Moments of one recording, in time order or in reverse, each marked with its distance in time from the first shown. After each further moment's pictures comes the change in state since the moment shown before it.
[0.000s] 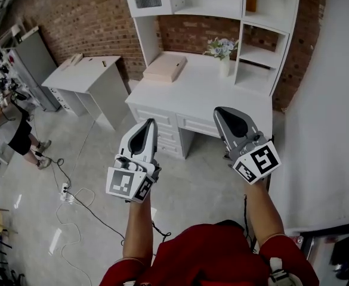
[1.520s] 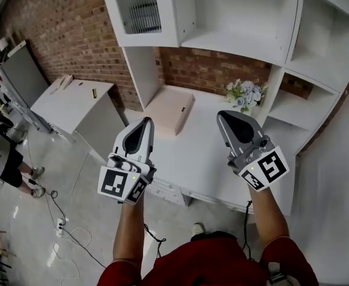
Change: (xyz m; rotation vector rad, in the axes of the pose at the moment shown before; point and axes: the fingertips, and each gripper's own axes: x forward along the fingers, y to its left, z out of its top) left arm 0.345 0.256 -0.111 0.040 -0.002 -0.020; right arm 0.302 -0.279 -0.116 -0.037 -0.039 0.057
